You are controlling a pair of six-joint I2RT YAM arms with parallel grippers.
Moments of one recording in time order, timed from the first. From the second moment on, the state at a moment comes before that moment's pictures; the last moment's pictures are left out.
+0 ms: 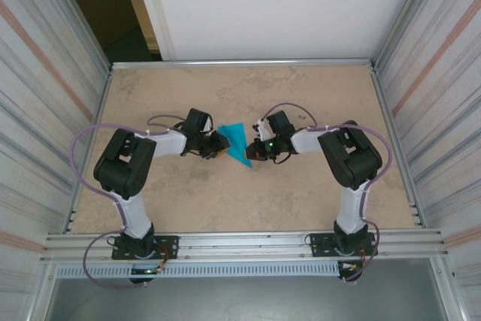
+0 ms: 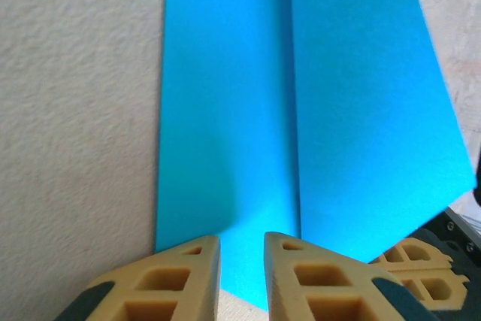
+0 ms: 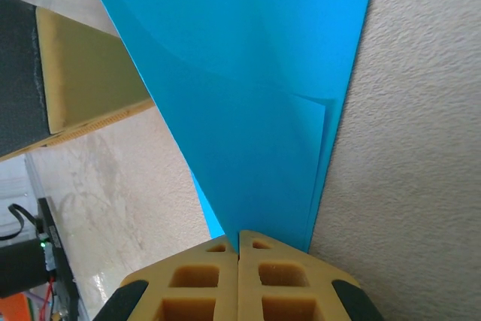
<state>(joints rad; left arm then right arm) -0.44 1.83 0.94 -0.06 0.47 -0.89 0.52 1.93 0.97 -0.02 -0.69 0.51</state>
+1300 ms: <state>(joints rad) -0.48 1.88 0.98 0.02 0.50 -0.74 0.48 1.97 0.95 0.07 -0.79 0.57</state>
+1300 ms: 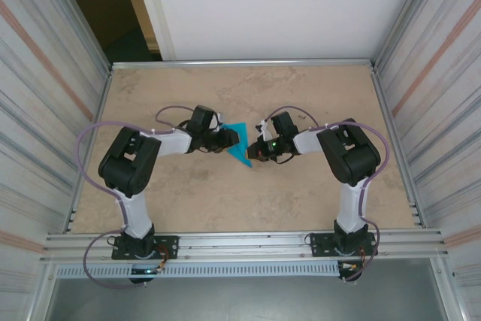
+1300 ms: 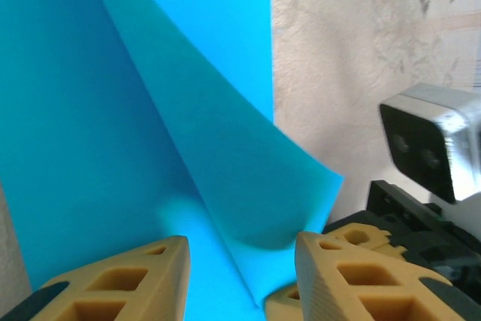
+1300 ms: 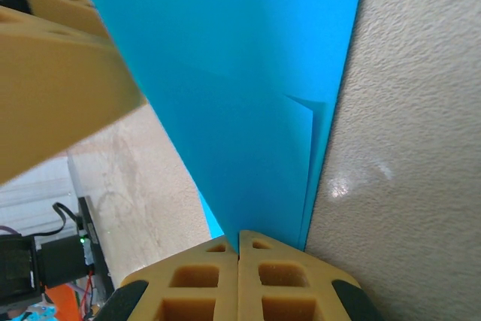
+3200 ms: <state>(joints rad) -0.57 2.04 1.37 -0.53 0.26 -0.75 0.53 1.90 0.94 -0.04 -0.61 0.52</state>
